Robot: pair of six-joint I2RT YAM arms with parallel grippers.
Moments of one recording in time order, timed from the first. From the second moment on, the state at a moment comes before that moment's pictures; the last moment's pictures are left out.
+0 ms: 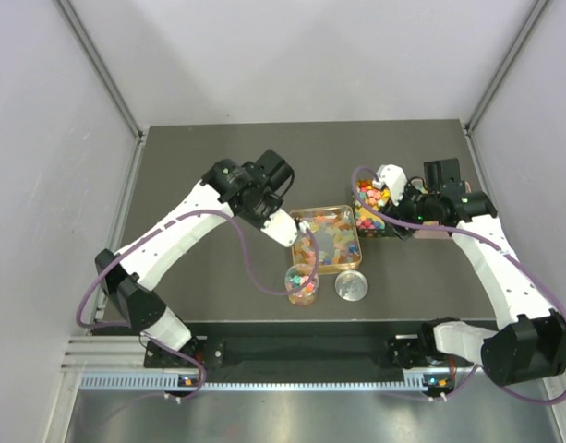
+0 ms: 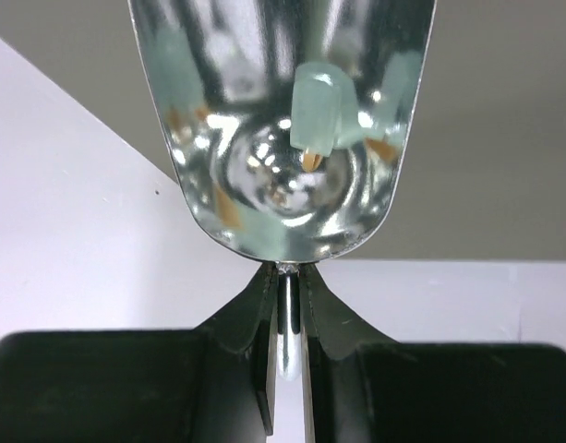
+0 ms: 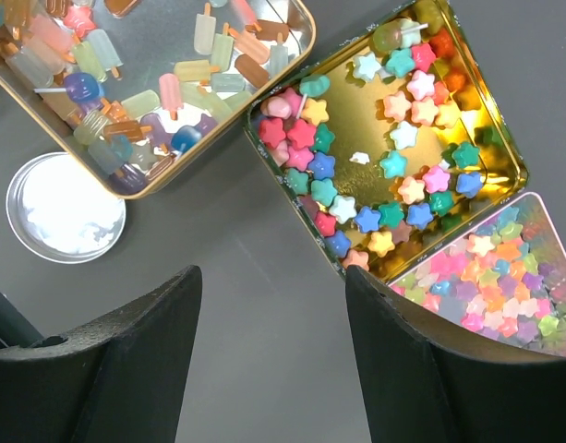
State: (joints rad) left arm -0.76 1.61 1.75 -1.34 -0.24 1.43; right arm 0.17 1.17 1.10 -0.85 -0.38 -0.73
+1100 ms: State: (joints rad) left arm -1.10 1.67 1.47 -1.35 -0.68 1.12; right arm 0.15 0.80 0.96 -0.85 -0.41 -0.70
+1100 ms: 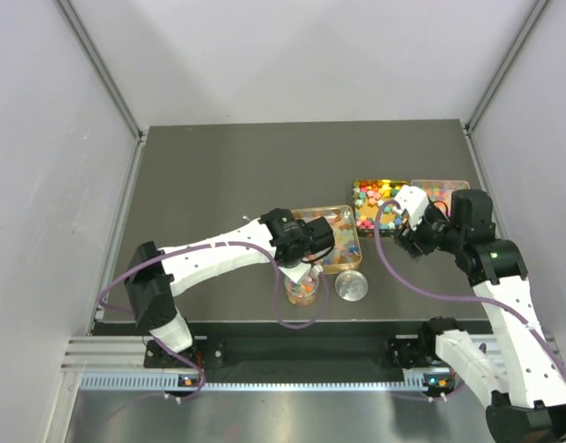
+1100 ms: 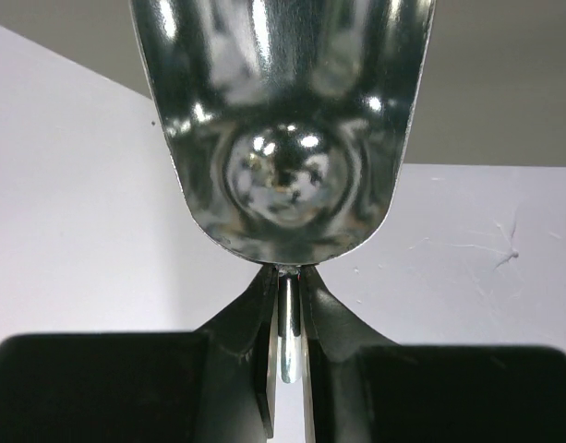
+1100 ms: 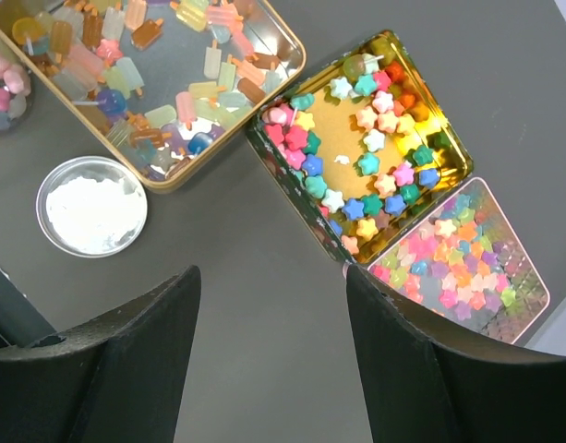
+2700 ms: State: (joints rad) left arm -0.73 2.06 2.33 -1.17 0.03 1.03; right arm 0.05 1.66 1.54 -0.59 -0.83 -0.19
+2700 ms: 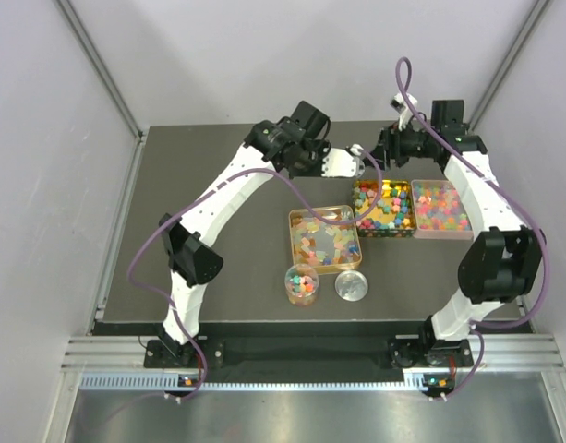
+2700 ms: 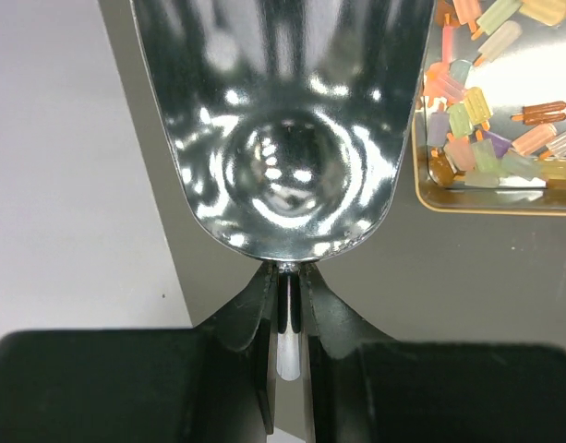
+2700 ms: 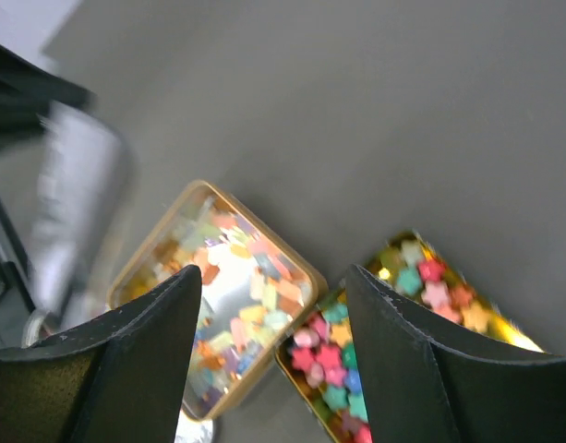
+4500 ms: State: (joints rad) left arm -0.77 2.04 2.30 -1.13 0.12 0.99; right arm 0.15 1.63 1.43 -0.60 -0.74 -0.27
